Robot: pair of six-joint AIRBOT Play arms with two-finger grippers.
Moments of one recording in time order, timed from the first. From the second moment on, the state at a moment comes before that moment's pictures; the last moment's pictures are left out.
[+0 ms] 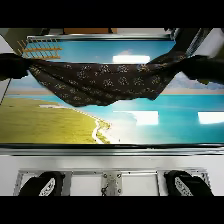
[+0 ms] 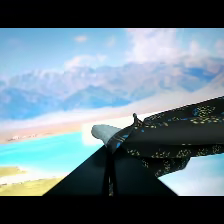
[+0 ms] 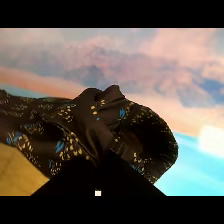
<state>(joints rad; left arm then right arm) 0.02 -0.88 1.57 1.26 -1.26 -1.46 -0.08 -0.90 1.49 -0.90 1.21 1.36</state>
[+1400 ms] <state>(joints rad) 0.04 -1.59 1.79 1.26 -1.21 -1.62 -0.25 -1.36 1.63 -1.12 1.21 1.54</state>
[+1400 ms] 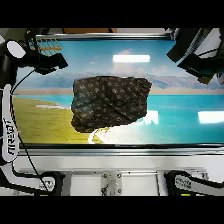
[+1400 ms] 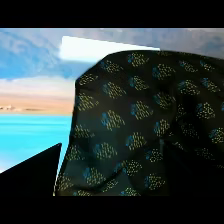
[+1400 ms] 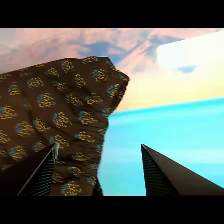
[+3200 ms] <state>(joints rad) -0.01 -1.32 0.70 1.05 -0.91 -1.53 0.13 -1.45 0.87 -1.04 0.67 1.64</state>
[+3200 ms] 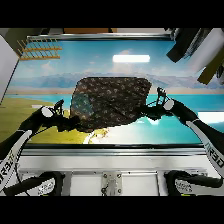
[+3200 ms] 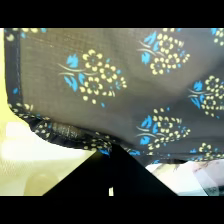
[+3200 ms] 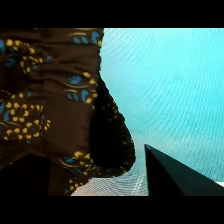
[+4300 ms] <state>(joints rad) 0.17 -0.64 1.73 1.10 -1.00 -1.51 0.00 -0.85 1.61 -0.99 1.33 1.61</state>
